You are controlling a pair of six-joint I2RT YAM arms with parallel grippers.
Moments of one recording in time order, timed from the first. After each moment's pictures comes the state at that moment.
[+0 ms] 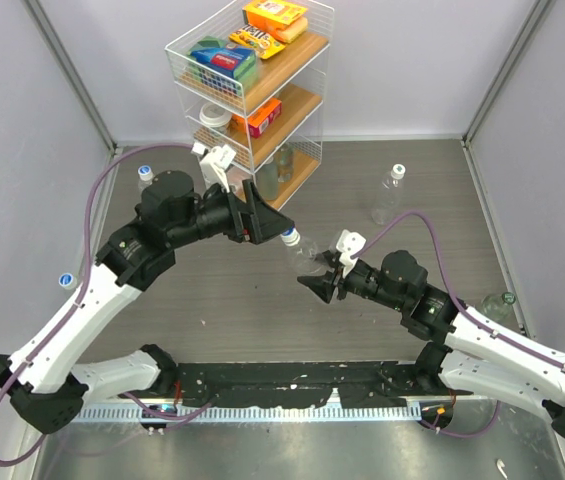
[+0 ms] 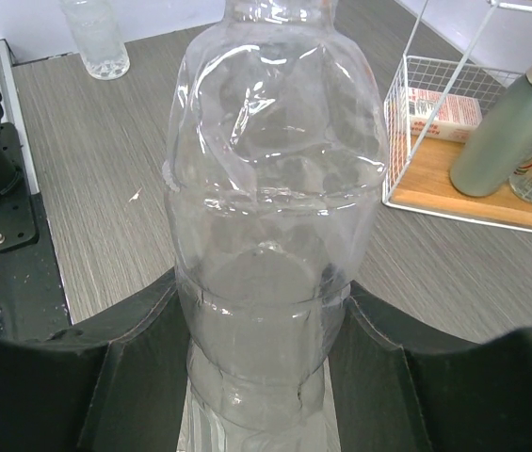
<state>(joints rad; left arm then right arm) -0.70 1.06 1.31 -0.46 0.33 -0.65 0.91 0.79 0.58 0.12 -0.16 -0.08</state>
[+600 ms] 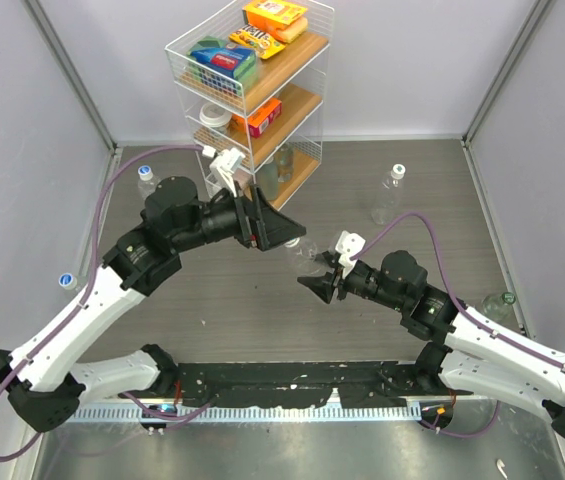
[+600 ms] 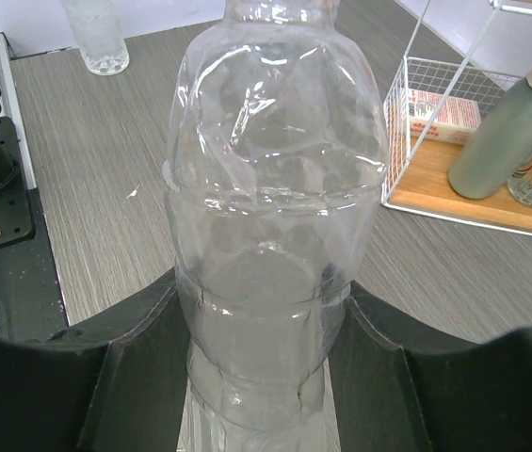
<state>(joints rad) -0.75 1.06 1.27 -0.33 0.37 -0.71 0.91 0.79 0.58 0.12 -0.17 -0.10</state>
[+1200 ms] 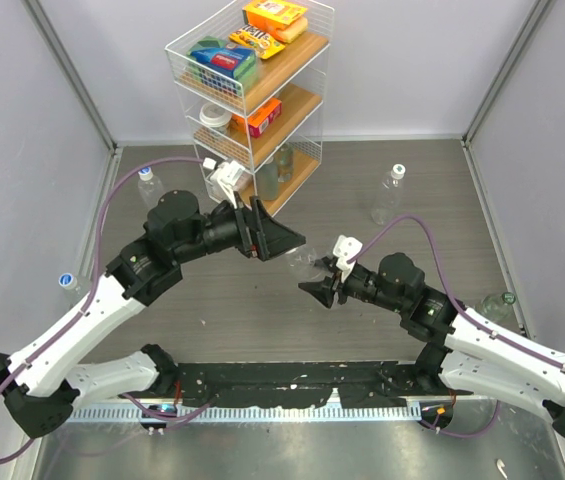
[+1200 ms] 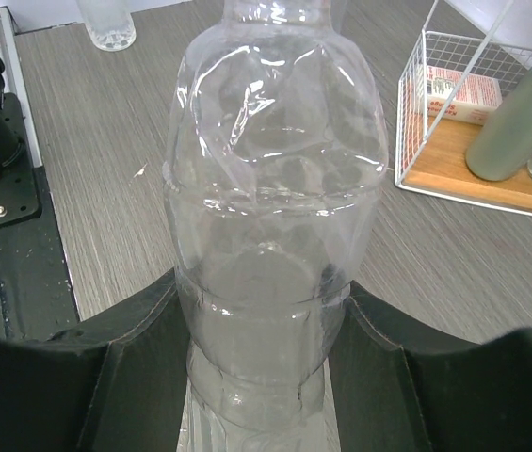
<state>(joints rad) -0.79 1.02 1.17 -0.27 0.35 -0.72 0.91 0.79 0.56 0.09 -0.18 -0.10</state>
